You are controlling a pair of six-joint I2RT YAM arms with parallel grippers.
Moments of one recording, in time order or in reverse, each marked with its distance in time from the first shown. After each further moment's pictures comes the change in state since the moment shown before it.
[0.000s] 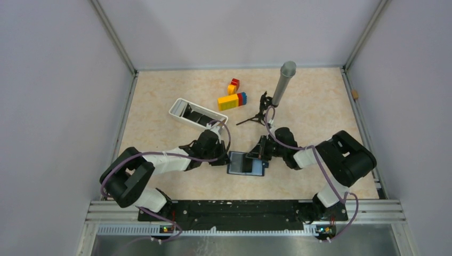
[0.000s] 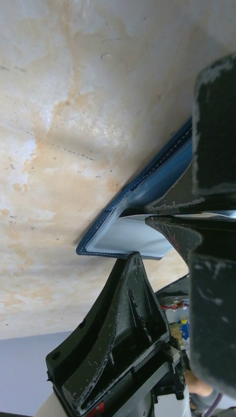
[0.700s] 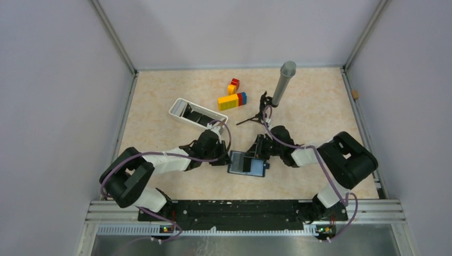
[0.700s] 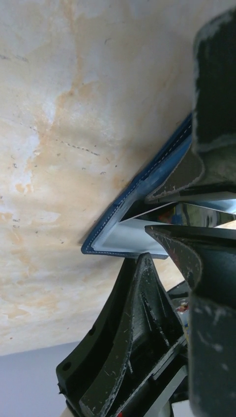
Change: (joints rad) left arm 0.000 -0.001 0.001 0.001 0.004 0.010; right arm 0.038 0.010 0.051 -0.081 0.055 0.032
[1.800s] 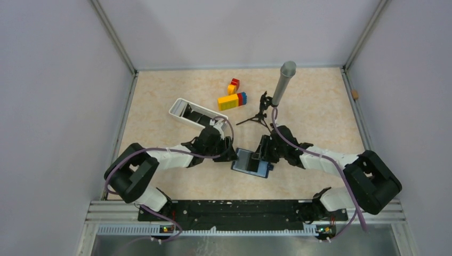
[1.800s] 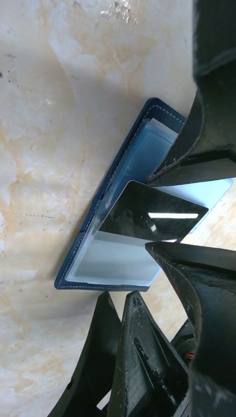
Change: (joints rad) left arm 0.017 0.042 0.039 0.060 0.066 0.005; right arm 0.048 -0.312 0.055 -0.568 0.282 -0.082
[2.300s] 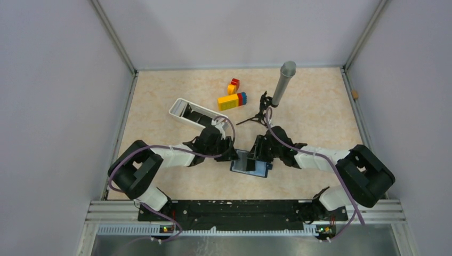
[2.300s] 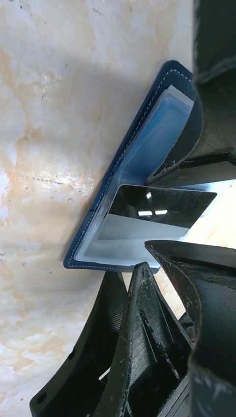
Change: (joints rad) left arm 0.006 0.055 0.008 0.073 0.061 -0.009; right arm 0.042 0.079 0.007 0.126 -0.018 0.052
